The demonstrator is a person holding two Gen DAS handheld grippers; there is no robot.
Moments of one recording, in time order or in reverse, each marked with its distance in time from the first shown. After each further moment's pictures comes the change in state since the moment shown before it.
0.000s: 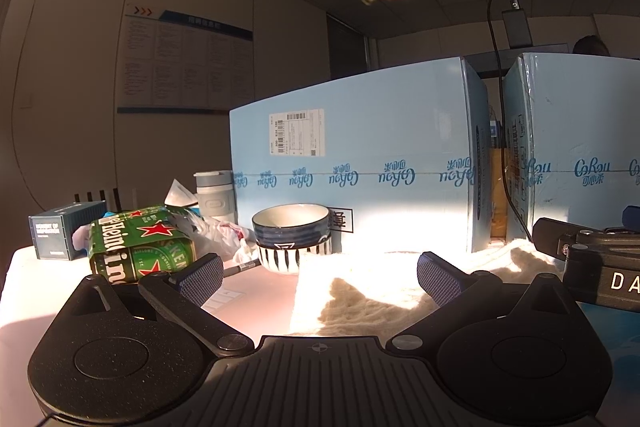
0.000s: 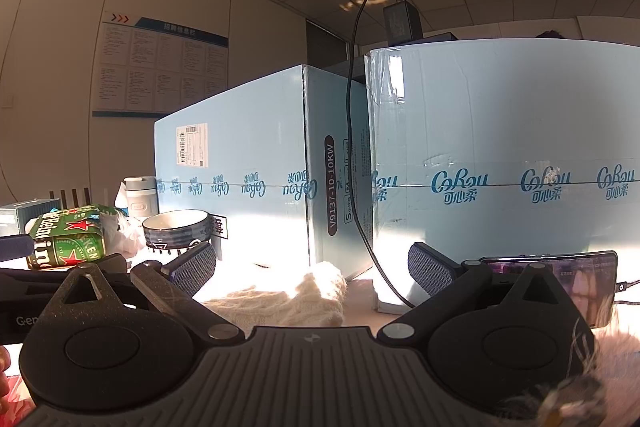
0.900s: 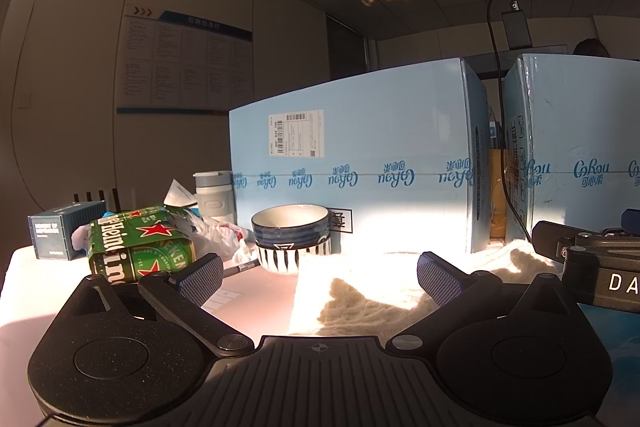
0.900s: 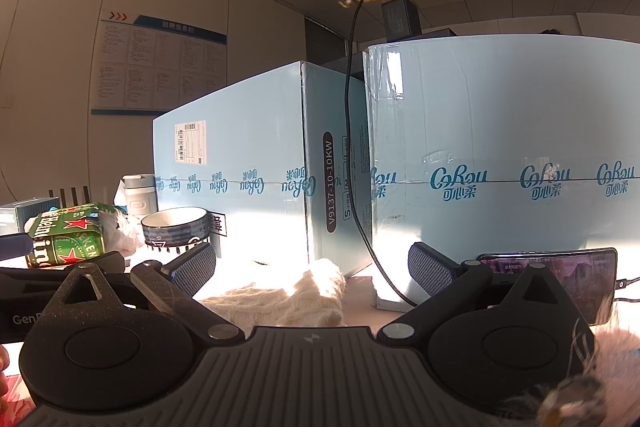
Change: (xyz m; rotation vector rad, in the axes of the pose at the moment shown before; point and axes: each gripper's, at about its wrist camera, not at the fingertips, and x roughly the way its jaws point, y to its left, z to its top) left arm 0.000 0.001 0.000 -0.002 -0.001 -0.003; right arm 0.000 0.000 0.000 0.003 0.011 -0.002
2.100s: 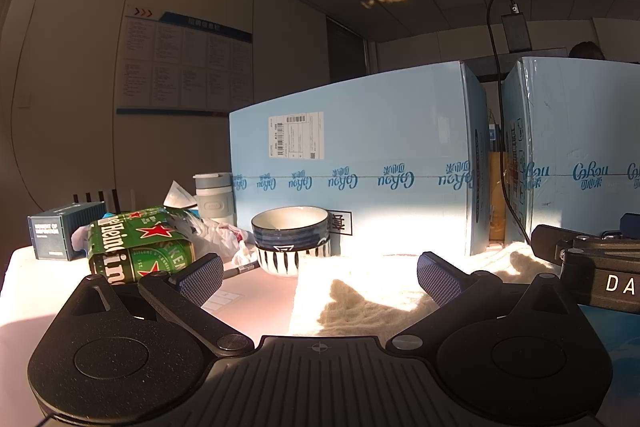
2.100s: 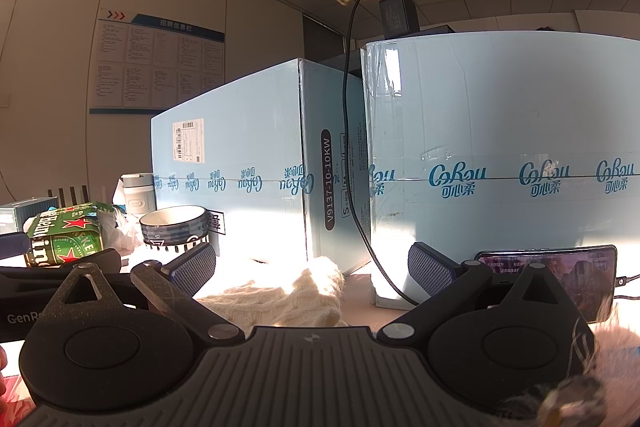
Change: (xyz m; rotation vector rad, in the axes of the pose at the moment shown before) left arm 0.000 0.000 0.000 -0.003 -0.007 -0.002; right arm 0.001 -0.001 0.000 0.006 0.008 -0.002
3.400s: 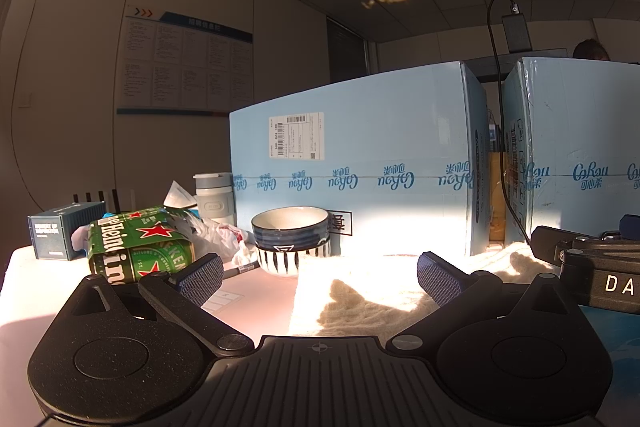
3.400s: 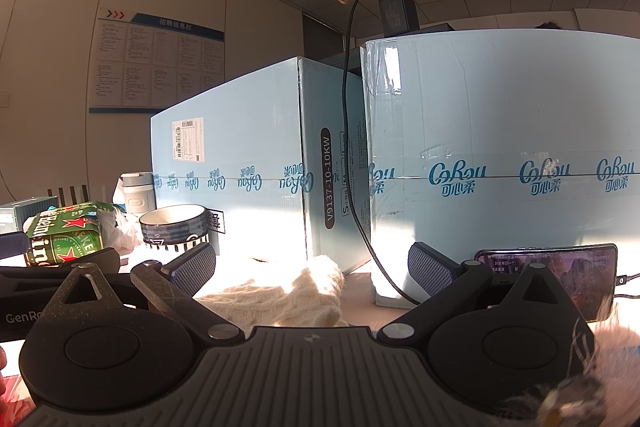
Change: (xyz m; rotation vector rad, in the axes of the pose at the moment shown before) left arm 0.000 0.000 0.000 -0.001 0.000 0.001; right arm 0.001 -0.001 0.000 0.001 0.004 0.000
